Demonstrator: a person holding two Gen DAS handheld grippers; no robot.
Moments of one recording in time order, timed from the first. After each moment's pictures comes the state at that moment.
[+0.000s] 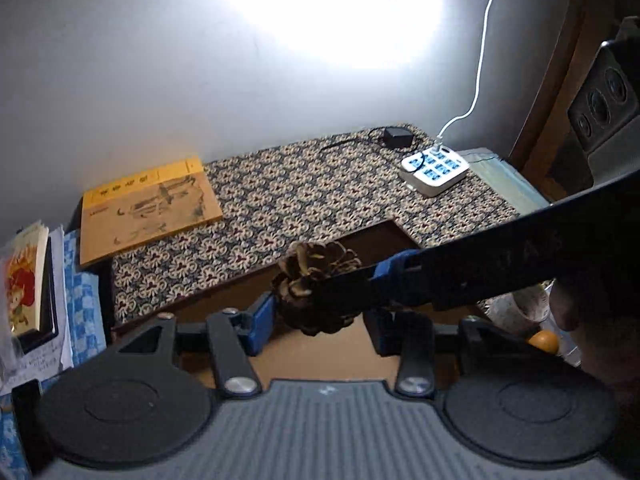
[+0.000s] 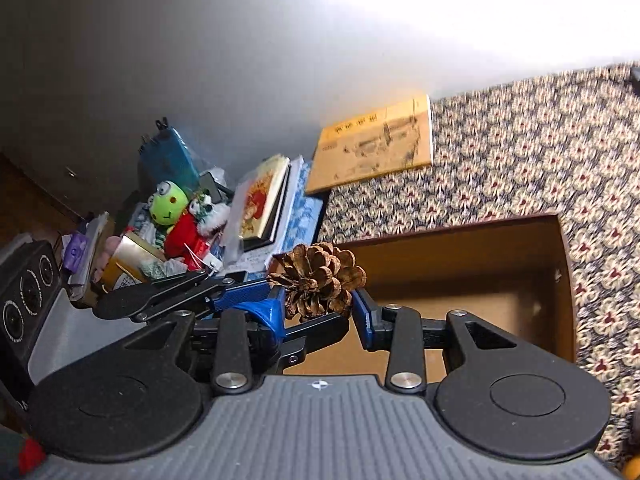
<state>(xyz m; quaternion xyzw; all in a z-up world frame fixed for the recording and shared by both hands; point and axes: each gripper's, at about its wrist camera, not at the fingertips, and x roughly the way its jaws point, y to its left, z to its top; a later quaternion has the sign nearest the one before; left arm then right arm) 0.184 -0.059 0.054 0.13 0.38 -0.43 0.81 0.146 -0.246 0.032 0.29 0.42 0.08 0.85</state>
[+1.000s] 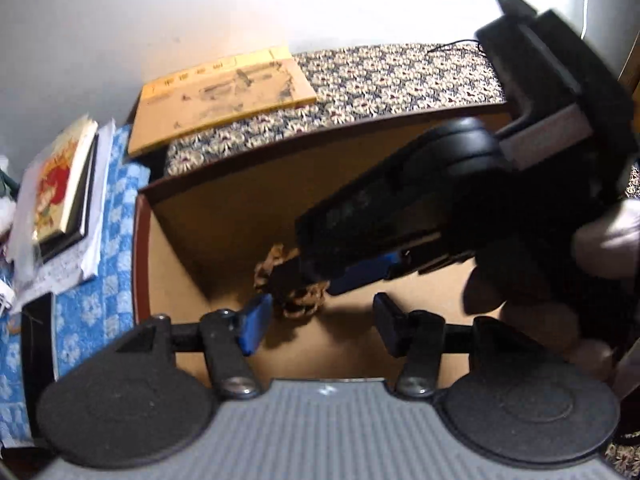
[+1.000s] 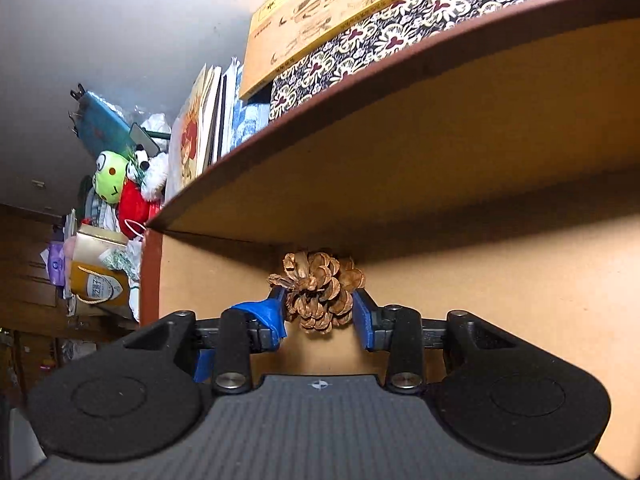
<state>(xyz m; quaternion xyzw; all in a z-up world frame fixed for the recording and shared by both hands) 0.213 -0.041 -0.046 0.17 0.44 -0.30 0.83 0.235 -0.217 -0.124 0.39 0.53 0.09 0.75</state>
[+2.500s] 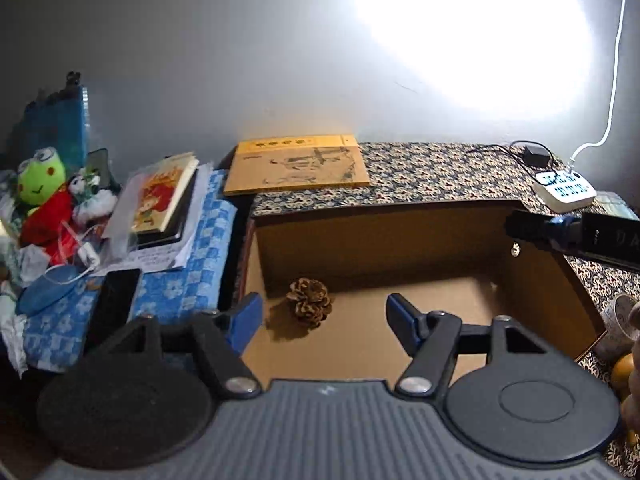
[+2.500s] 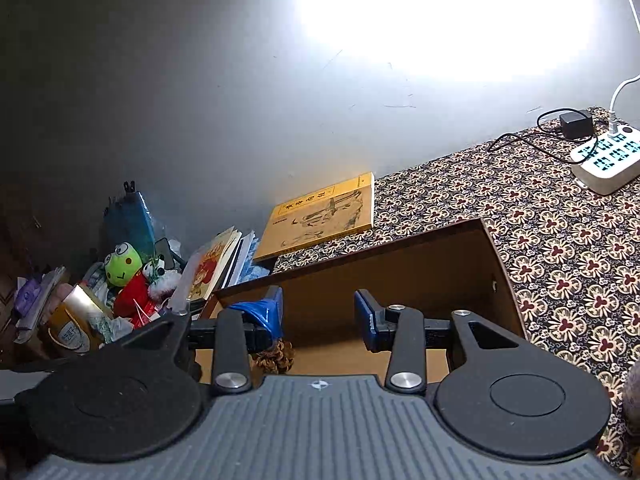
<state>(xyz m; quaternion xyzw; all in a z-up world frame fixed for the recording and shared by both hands) 0.112 0.005 0.032 0.09 0.35 -0.20 0.91 0.067 -0.232 -0.005 0.24 0.27 -0.03 0.93</state>
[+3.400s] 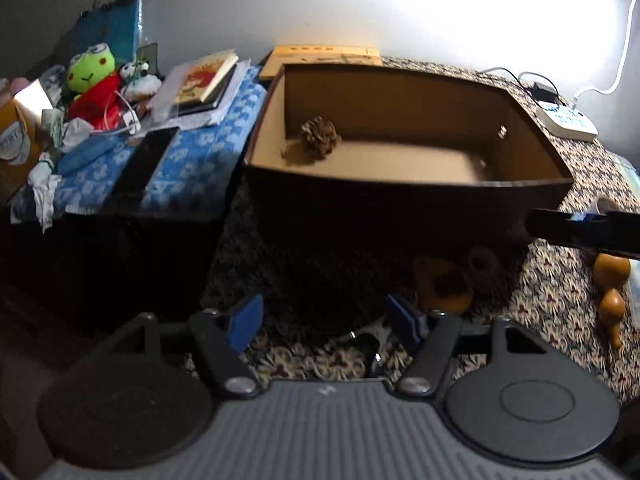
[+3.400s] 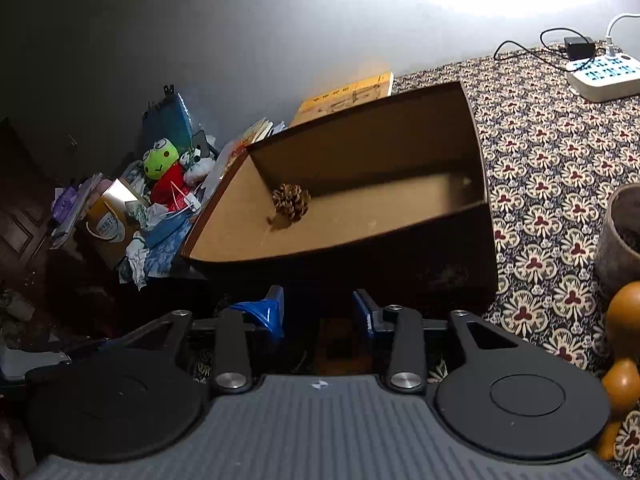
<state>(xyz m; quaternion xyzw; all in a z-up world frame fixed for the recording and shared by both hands) -0.027 0.030 -0.018 0.07 0.44 -0.14 0.88 -0.042 -0.215 -0.038 0.24 0.38 0.06 0.89</state>
